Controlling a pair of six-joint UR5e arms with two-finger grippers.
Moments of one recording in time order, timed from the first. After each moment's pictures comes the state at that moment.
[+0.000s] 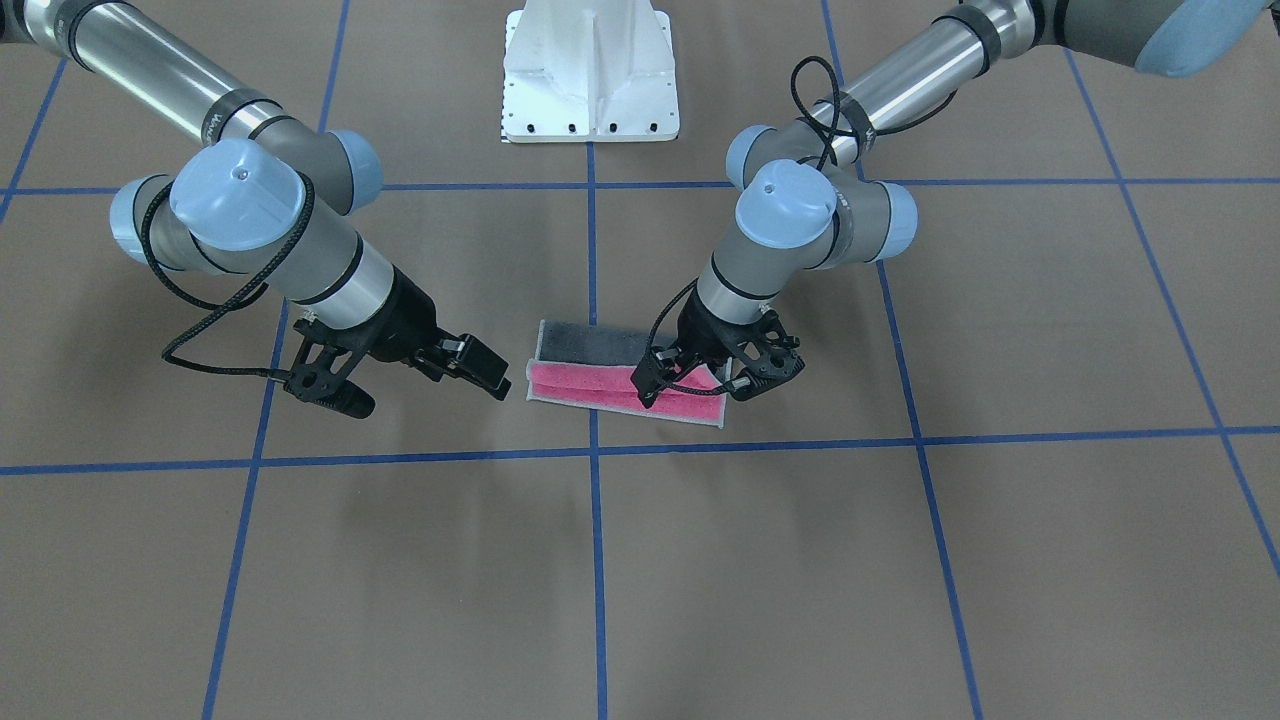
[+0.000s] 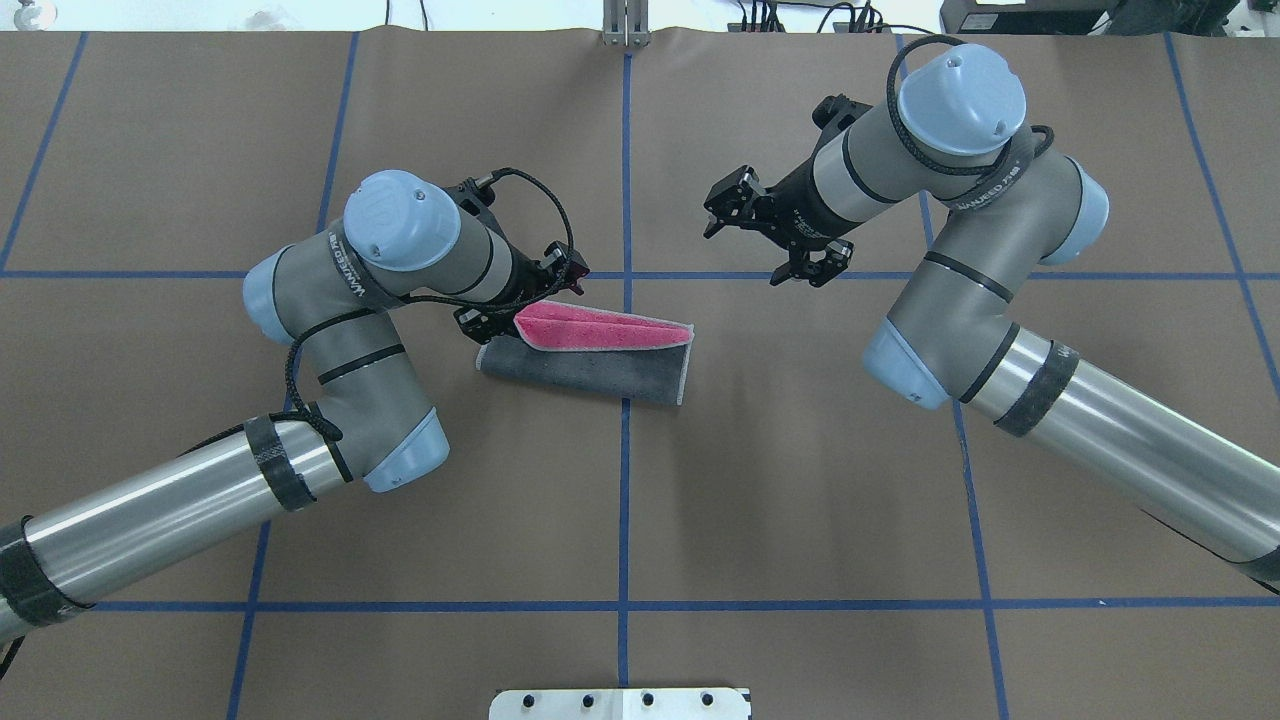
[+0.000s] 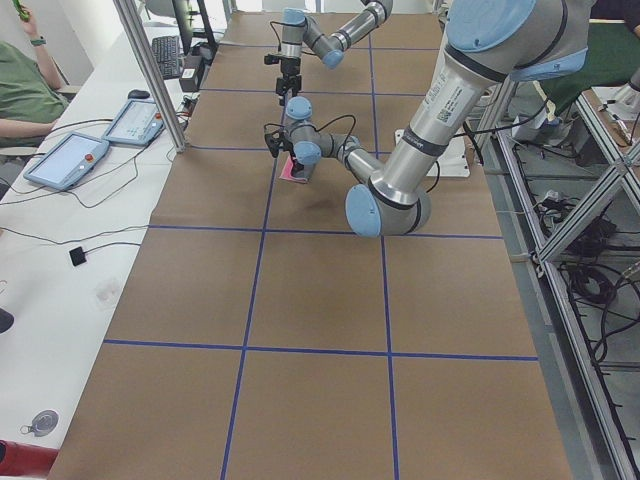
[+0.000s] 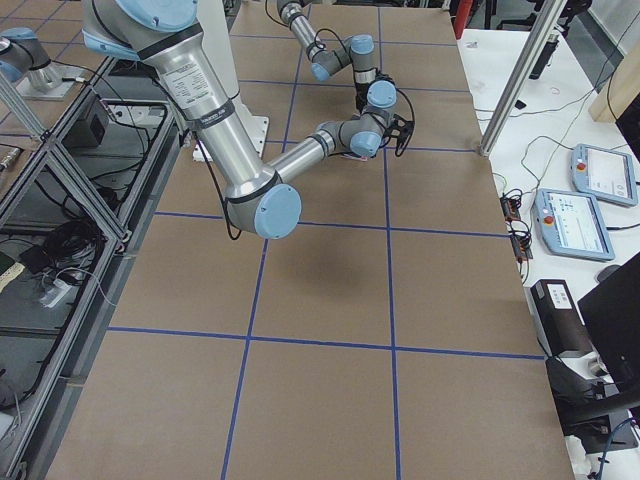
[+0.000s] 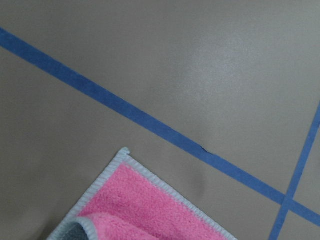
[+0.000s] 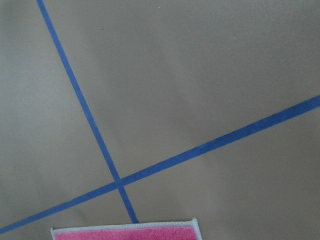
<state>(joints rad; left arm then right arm) -0.62 -2.28 -1.33 -2.16 -1.91 -1.75 0.78 -0.98 1.48 -0.99 2.17 1.67</state>
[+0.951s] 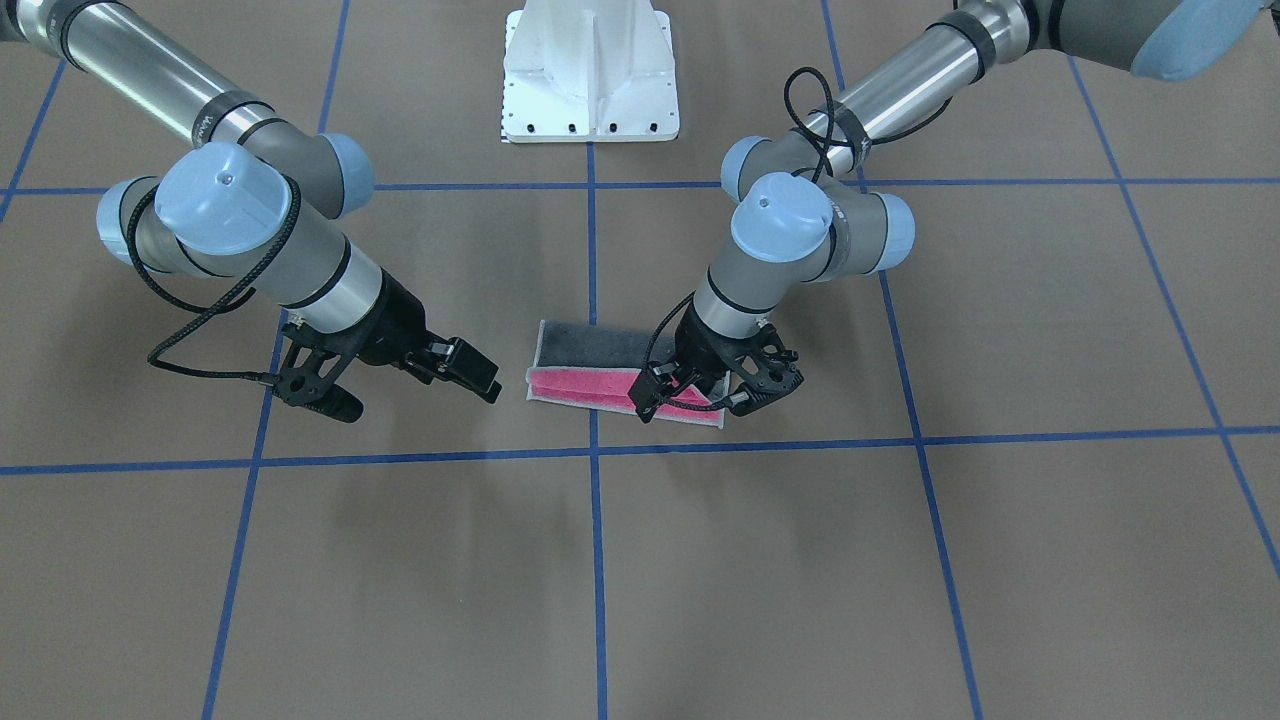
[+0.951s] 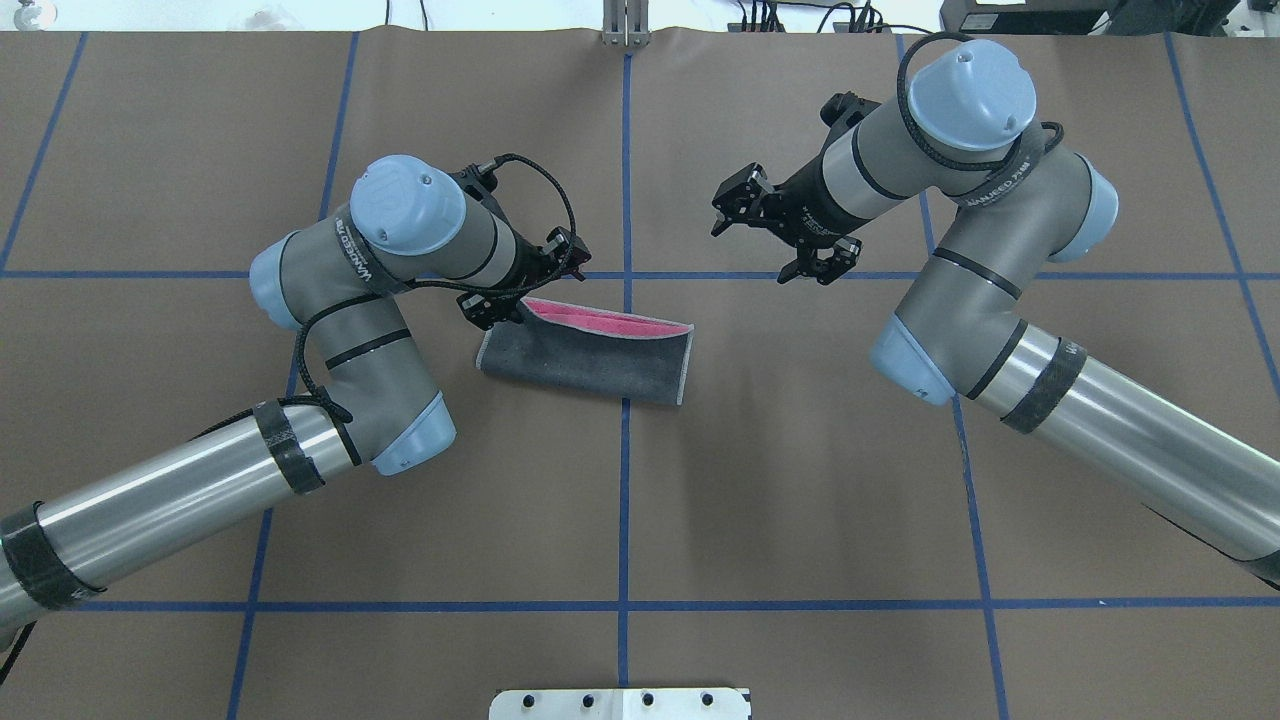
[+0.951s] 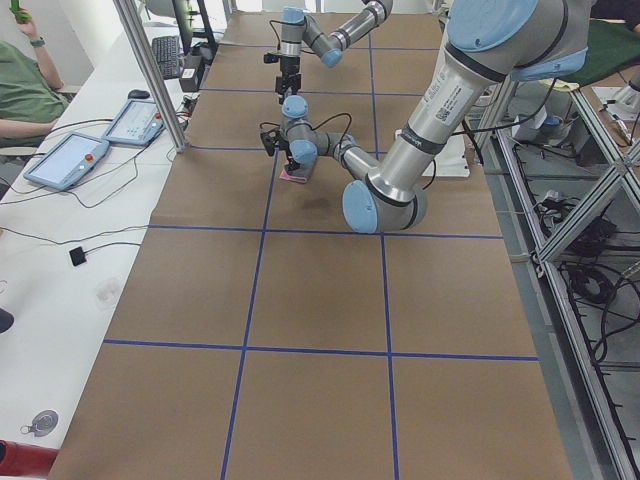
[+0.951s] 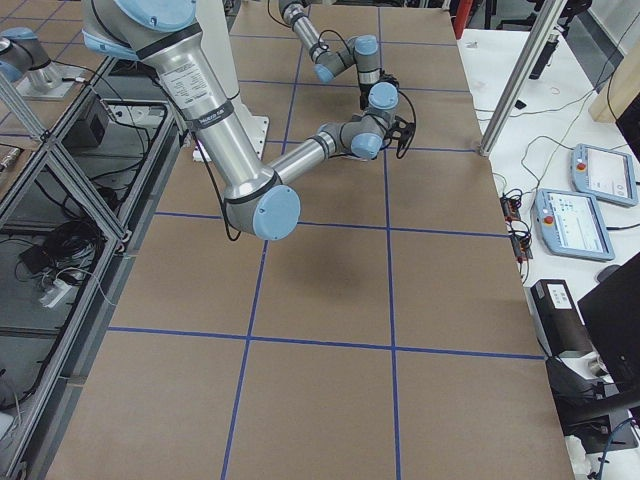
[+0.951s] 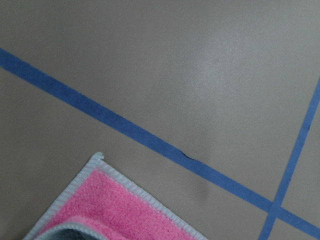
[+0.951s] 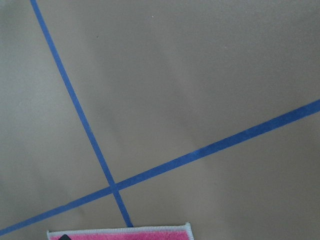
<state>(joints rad) -0.64 -2.30 -1.27 -2.19 -1.91 -1.74 0.79 -0.98 1.48 -0.99 2.18 1.67</state>
